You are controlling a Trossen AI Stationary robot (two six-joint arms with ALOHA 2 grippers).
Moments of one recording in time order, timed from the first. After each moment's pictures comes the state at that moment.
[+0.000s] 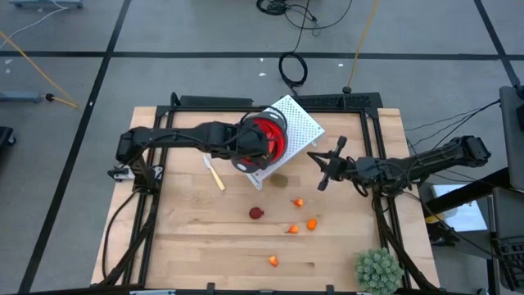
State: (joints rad) left arm 0.02 1.80 1.82 -1.14 -0.43 -0.82; right arm 0.19 0.91 0.47 0.33 0.67 -0.43
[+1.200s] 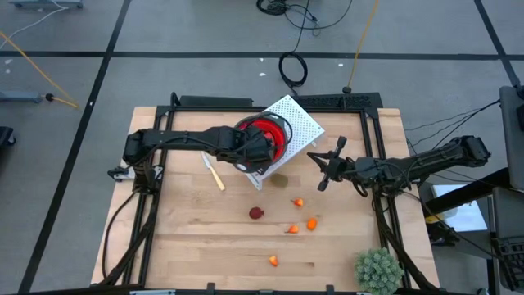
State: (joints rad) left arm 0.03 1.86 1.82 -1.20 -0.45 -0.75; right arm 0.19 0.91 0.47 0.31 0.67 -0.43
